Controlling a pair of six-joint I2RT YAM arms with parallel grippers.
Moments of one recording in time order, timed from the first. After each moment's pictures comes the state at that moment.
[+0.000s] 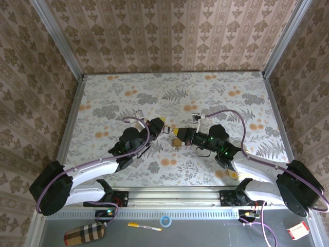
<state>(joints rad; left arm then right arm) -0.88 1.16 0.46 0.67 -0.08 -1.30 0.68 1.16 0.46 0.62 -0.33 0.89</state>
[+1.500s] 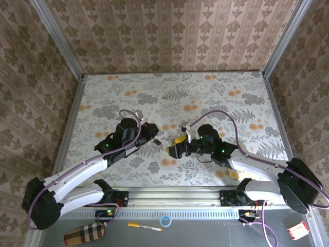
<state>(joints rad) -0.76 1.00 0.67 -0.14 0.11 -1.06 0.75 1.18 0.54 0.19 -0.39 0.43</state>
